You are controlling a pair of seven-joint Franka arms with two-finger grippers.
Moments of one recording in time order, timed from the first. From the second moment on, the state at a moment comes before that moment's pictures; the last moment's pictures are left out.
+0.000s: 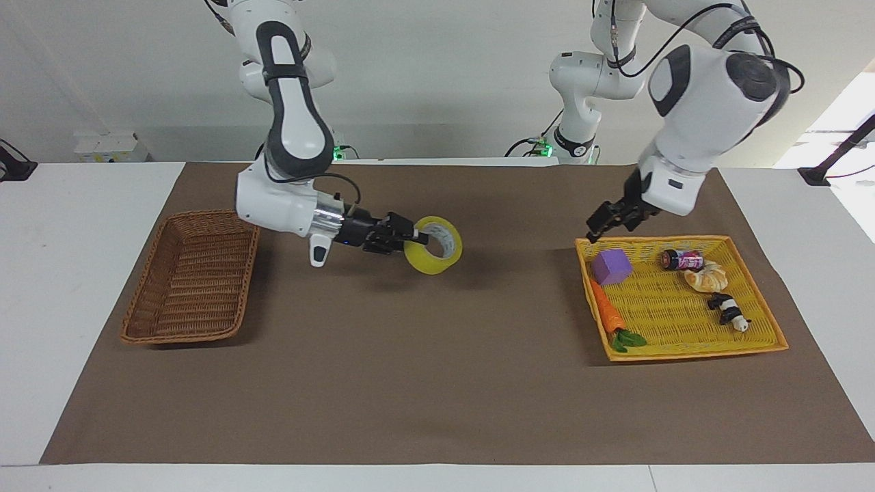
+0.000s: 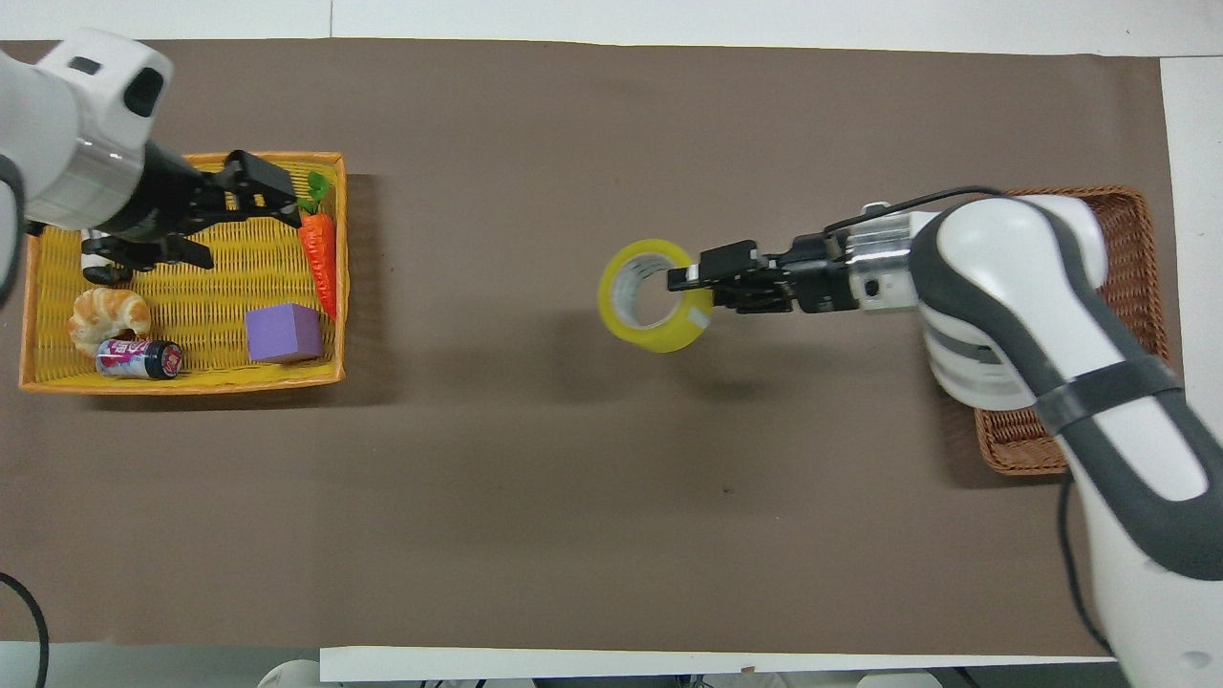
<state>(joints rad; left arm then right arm) -0.23 0.09 0.08 -1.67 -0.16 1.72 -0.38 0.21 0.17 -0.14 -2.01 1.18 1.89 -0.35</state>
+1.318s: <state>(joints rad) 0.04 0.06 0.03 -1.57 0.02 1.53 0.00 -0.48 0.44 -0.15 -1.72 0.65 1.52 -0.92</state>
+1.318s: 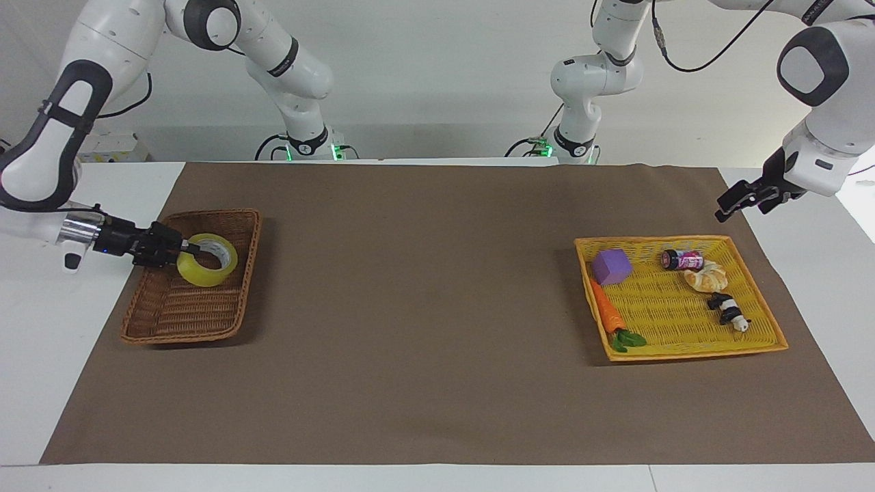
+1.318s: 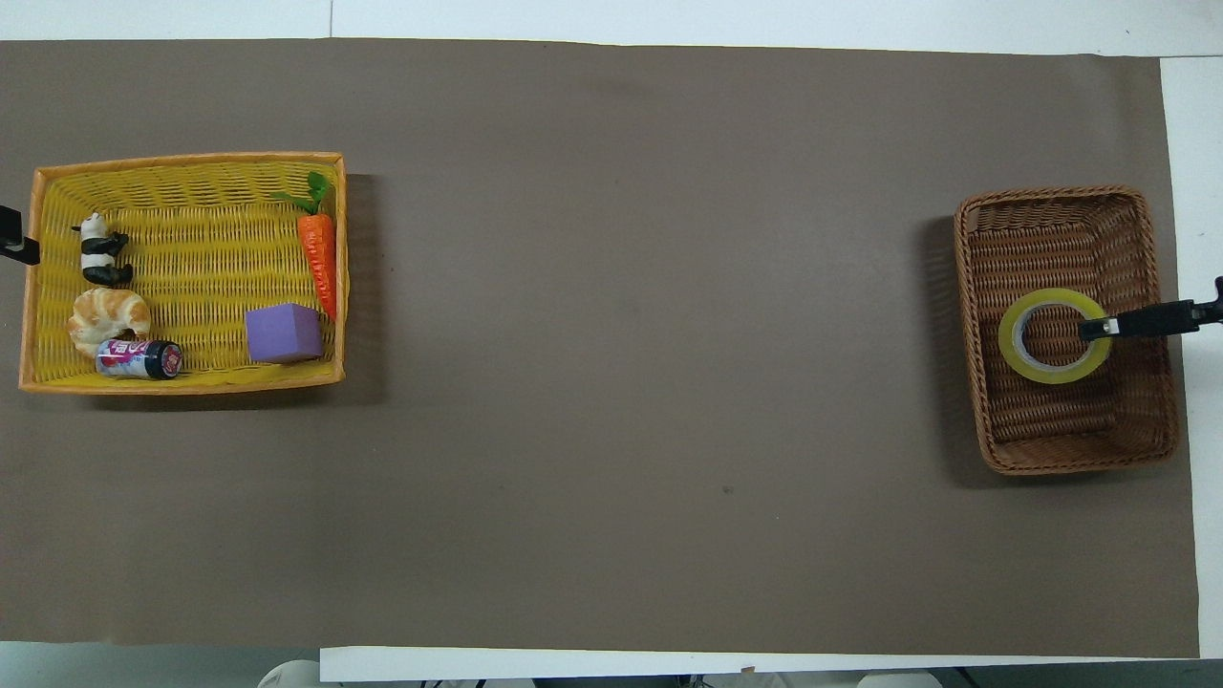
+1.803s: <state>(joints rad) 0.04 0.03 -0.06 -1.57 0.10 1.49 0.00 -0.44 0.41 -0.14 -1.72 0.53 1.62 -0.92</state>
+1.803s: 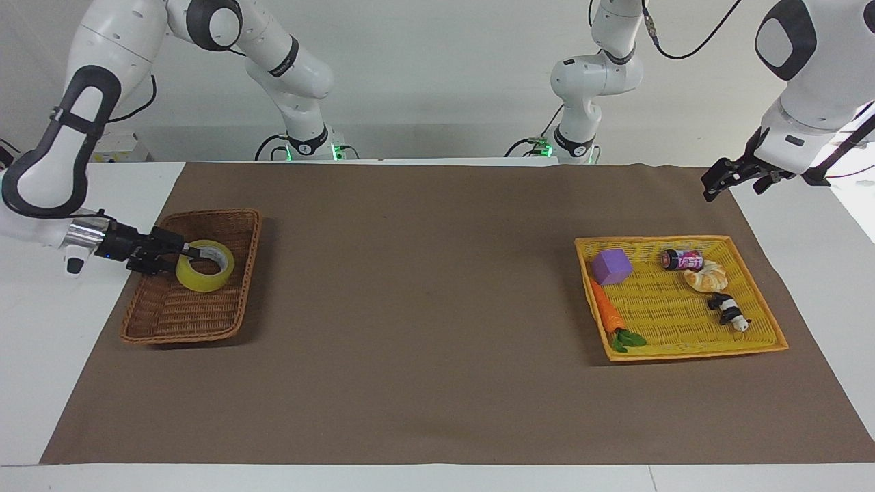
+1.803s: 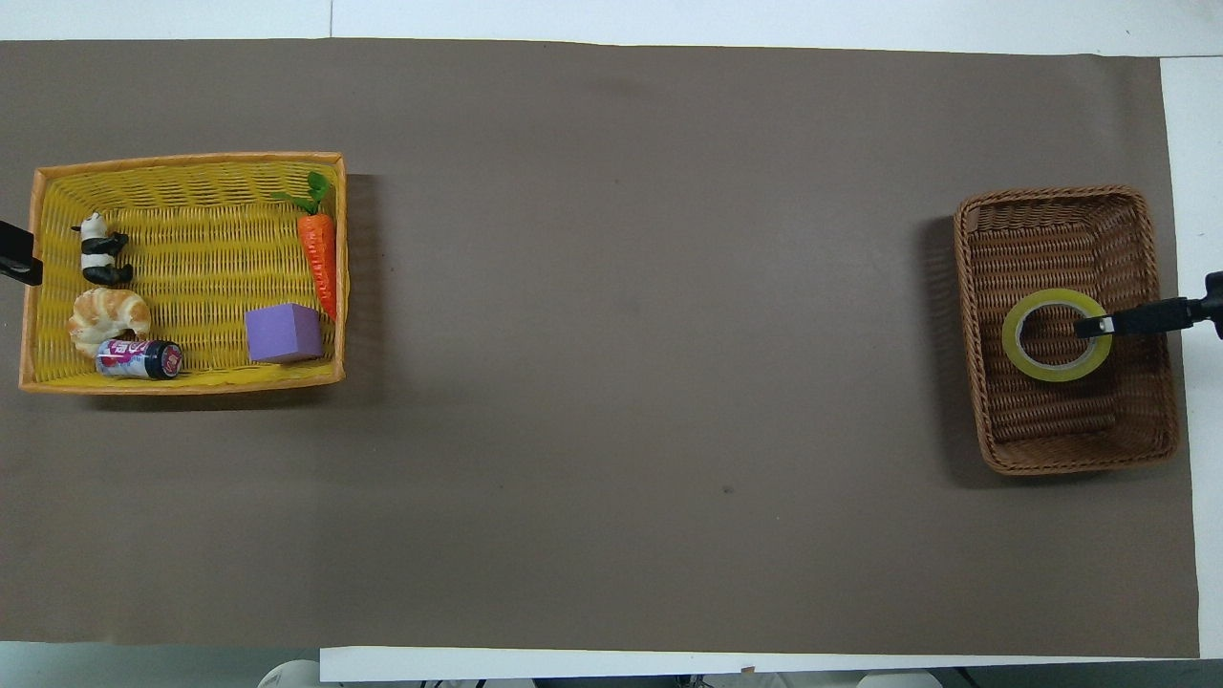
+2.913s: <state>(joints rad) 0.05 0.03 -0.05 -1.60 0.03 1.49 0.00 -0.08 0.00 -0.13 -1.61 -0.01 1.45 -0.22</state>
